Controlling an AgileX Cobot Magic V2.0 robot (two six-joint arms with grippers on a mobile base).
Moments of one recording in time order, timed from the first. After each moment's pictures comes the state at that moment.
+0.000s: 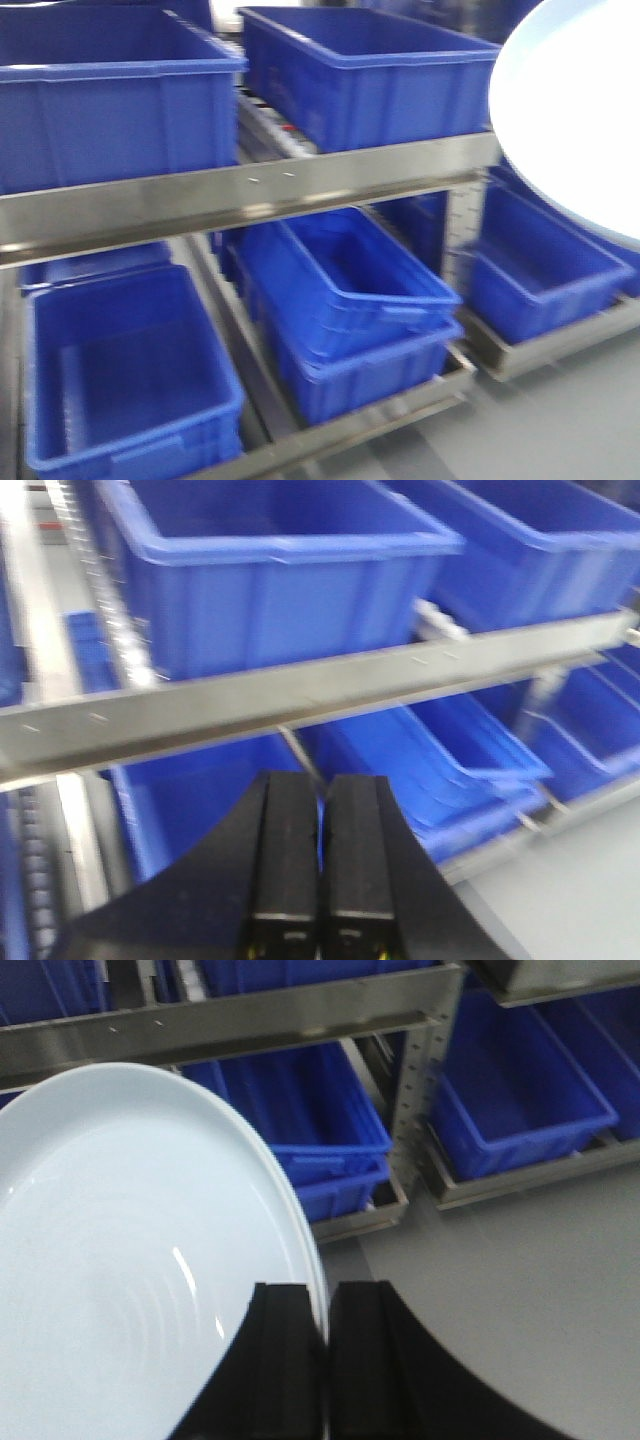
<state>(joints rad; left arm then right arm) -0.09 0.27 -0.24 -0.08 0.22 -0.01 0.12 0.55 -0.60 -0.06 0.55 0.10</state>
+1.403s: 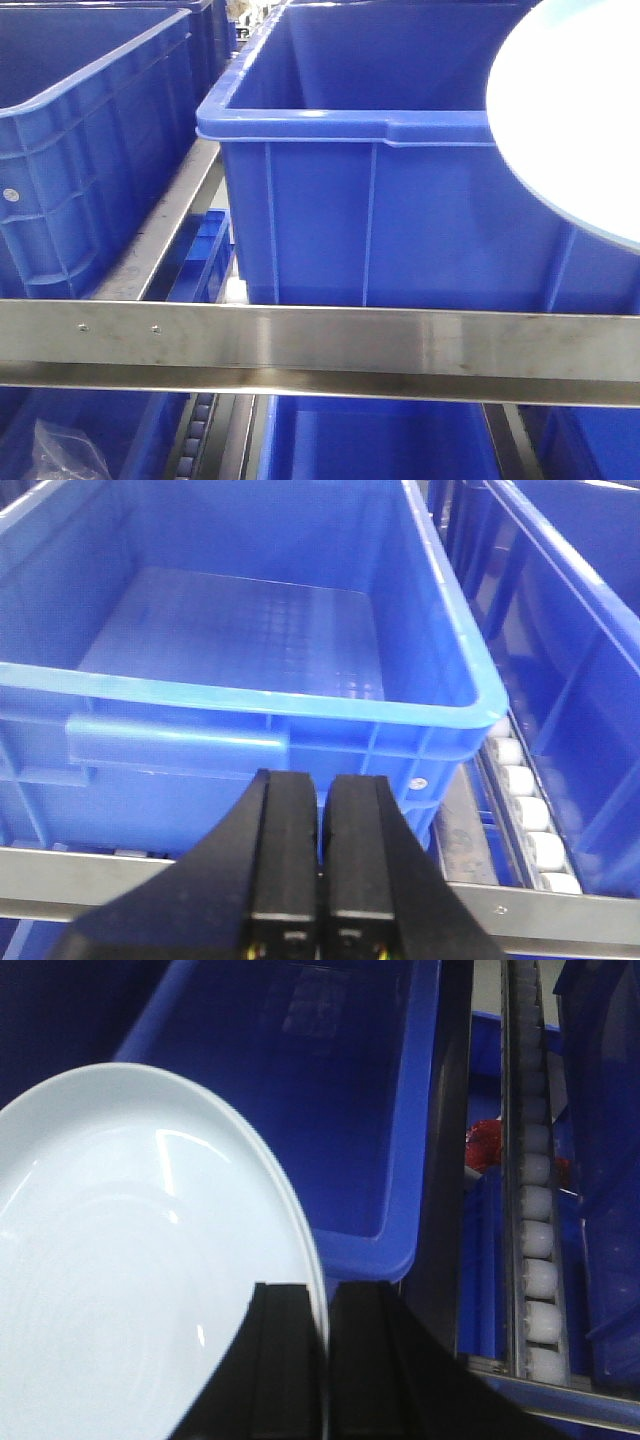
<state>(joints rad) -0.09 0.27 -0.24 -0.08 0.22 -0.01 0.12 0.55 -0.60 -0.06 0.55 0.10</state>
